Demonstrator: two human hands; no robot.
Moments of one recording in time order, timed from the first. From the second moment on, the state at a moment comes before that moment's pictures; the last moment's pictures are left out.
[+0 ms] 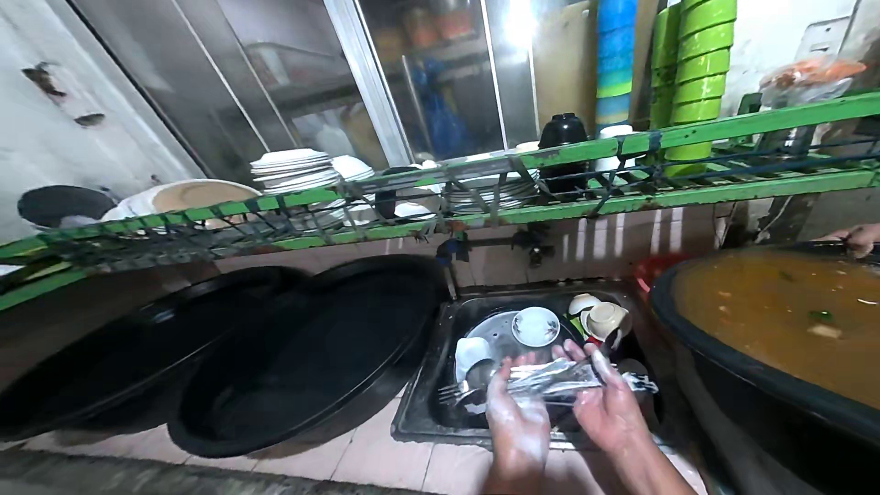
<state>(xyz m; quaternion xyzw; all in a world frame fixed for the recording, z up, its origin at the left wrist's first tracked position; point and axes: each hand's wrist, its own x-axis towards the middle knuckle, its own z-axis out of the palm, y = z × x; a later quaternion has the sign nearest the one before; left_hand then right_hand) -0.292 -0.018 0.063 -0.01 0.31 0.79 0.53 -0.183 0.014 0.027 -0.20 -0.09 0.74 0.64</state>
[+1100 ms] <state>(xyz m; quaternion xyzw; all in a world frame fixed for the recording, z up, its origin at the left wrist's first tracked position) -0.264 -0.002 -0.016 0.39 0.50 0.54 0.56 -0.092 -0.035 0.055 -0.49 -0.71 0.47 0.18</state>
